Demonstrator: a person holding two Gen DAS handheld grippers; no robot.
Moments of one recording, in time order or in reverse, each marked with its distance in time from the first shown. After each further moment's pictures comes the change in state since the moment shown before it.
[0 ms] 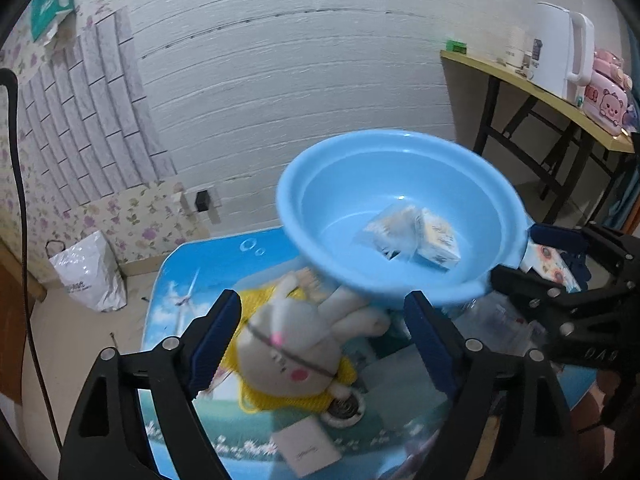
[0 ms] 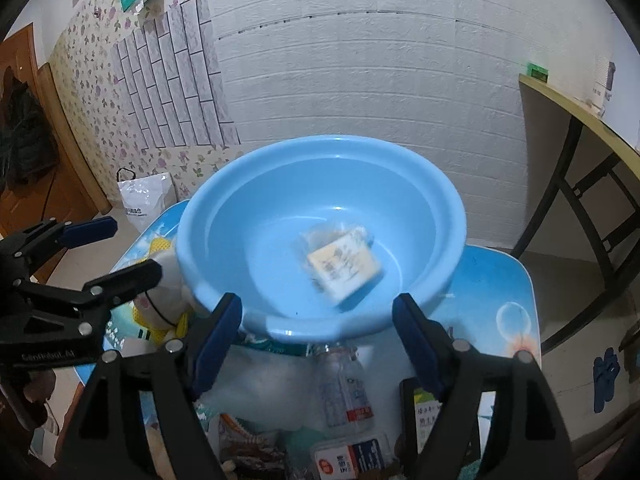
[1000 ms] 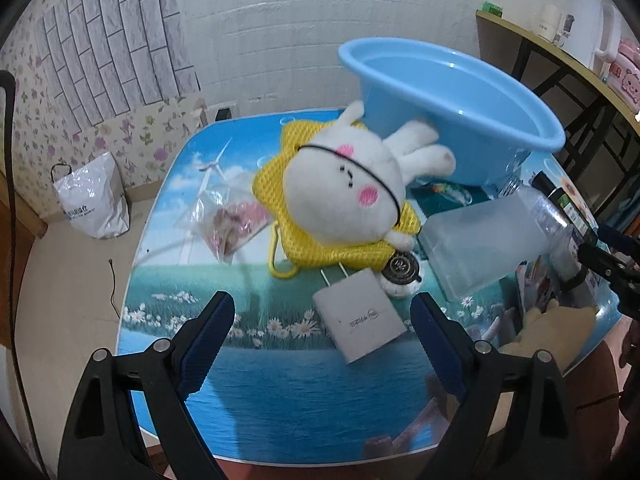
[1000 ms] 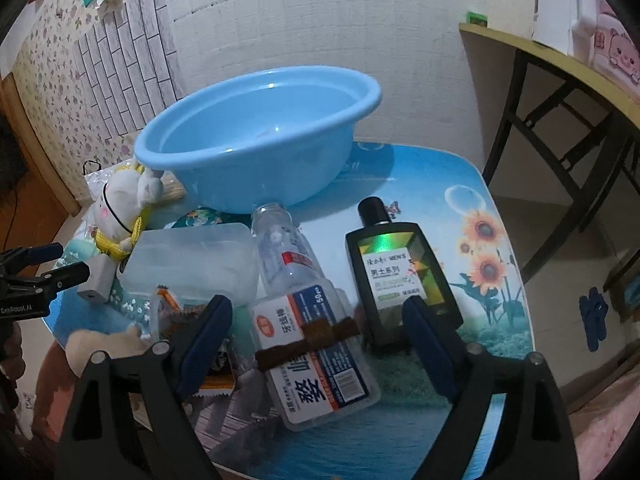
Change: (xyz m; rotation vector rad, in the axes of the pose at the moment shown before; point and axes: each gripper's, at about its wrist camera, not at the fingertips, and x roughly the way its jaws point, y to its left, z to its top) left arm 0.013 0.040 -0.096 -0.107 0.181 0.006; right arm -0.017 -0.021 -0.092 0.096 0.059 -0.104
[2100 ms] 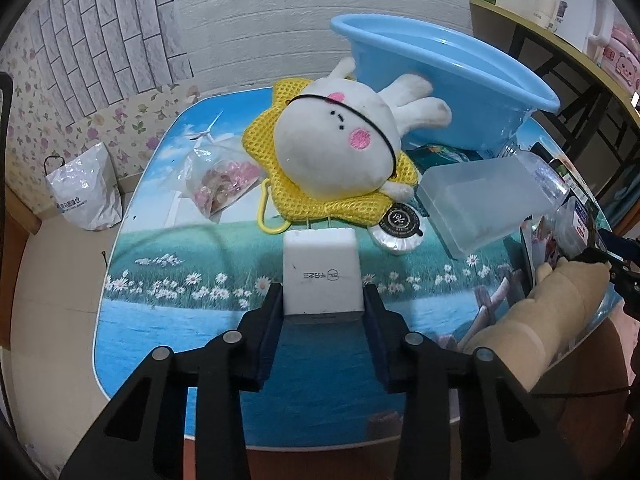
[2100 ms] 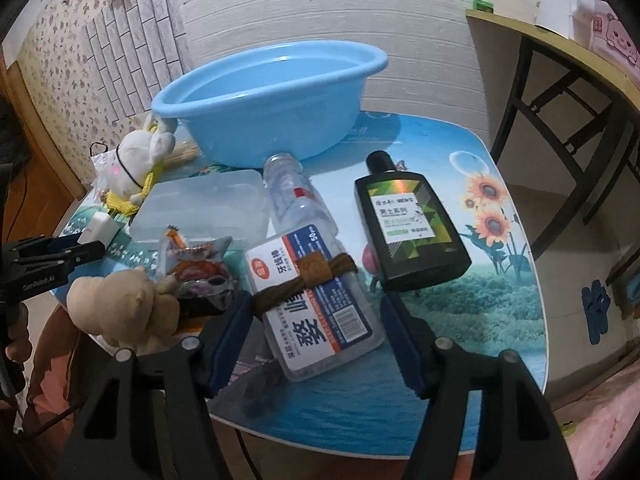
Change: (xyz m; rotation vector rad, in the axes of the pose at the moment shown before) left arm 0.007 -0.002 -0.024 0.011 0.026 -0.029; right arm -0.007 0.004 -0.031 -0.016 0.062 0.017
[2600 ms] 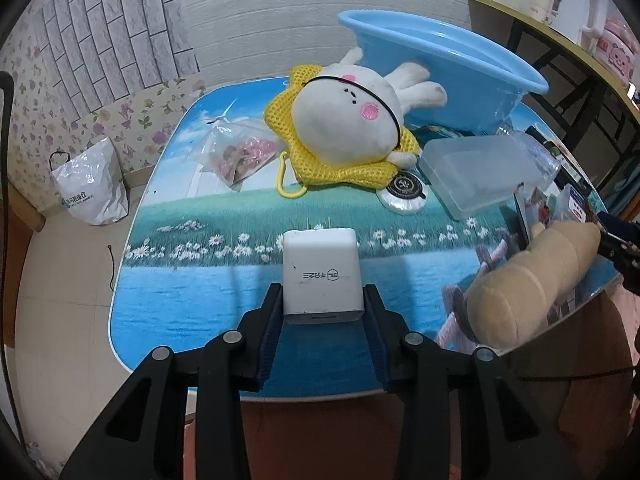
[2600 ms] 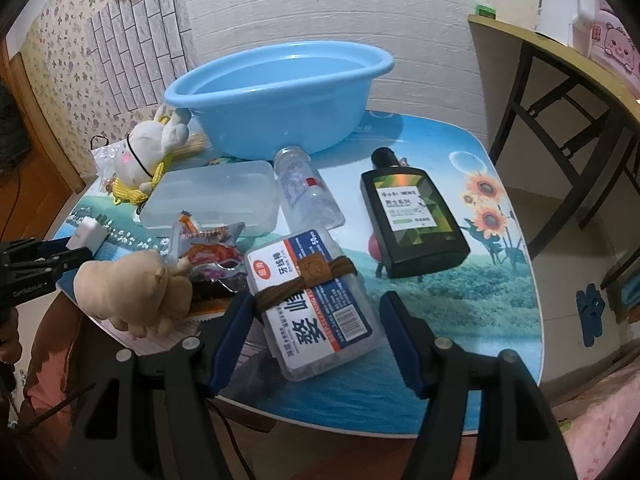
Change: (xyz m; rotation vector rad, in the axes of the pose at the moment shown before) left arm -0.013 0.006 -0.018 0.009 0.016 0.012; right arm -0.008 0.005 -0.009 -0.013 0.000 -0.027
